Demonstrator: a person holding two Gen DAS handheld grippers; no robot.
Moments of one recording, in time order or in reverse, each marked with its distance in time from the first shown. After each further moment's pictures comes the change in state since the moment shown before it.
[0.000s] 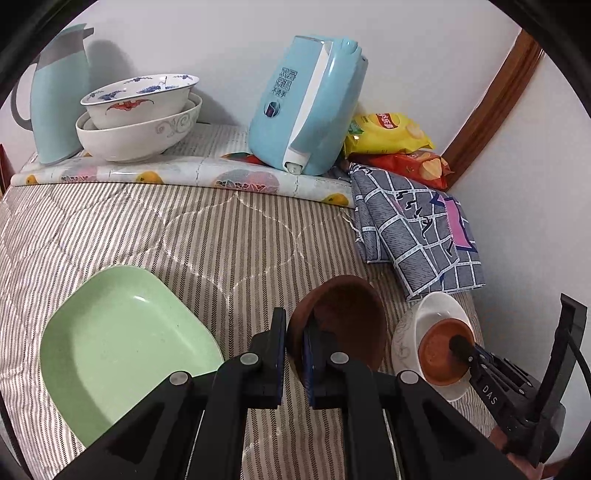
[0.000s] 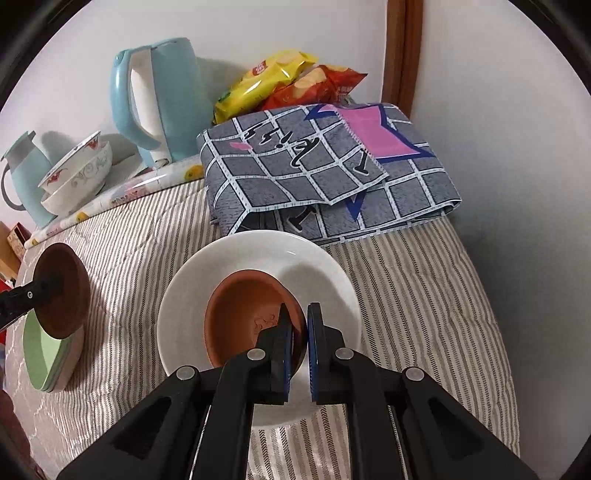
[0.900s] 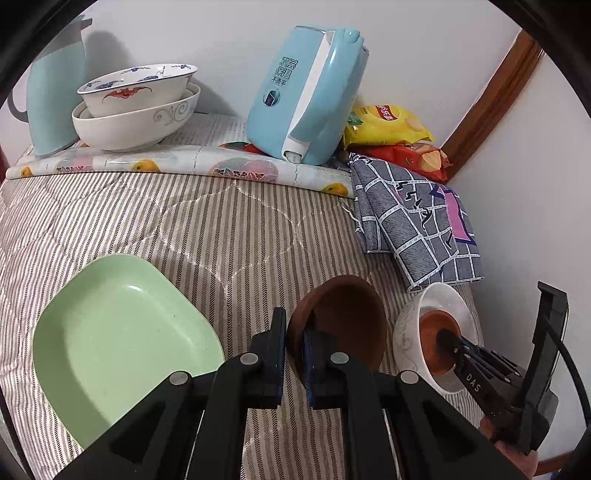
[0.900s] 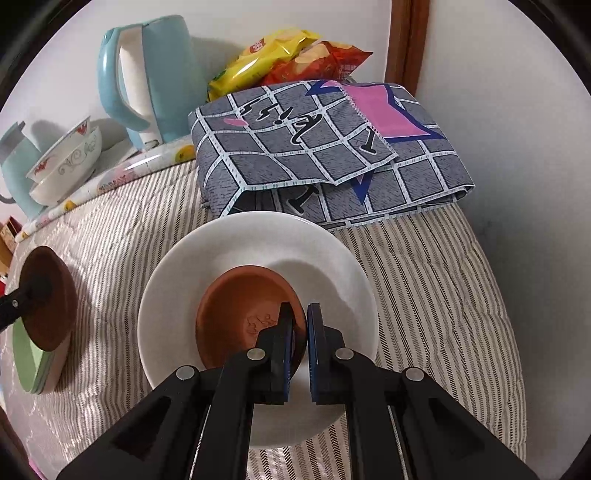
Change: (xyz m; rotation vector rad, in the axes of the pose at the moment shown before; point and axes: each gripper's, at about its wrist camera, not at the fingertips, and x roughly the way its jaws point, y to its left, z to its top) left arm 0.005 0.004 -0.005 -0.005 0.023 -0.019; right arm 0.021 0.007 0.001 -0.008 0.060 -0.029
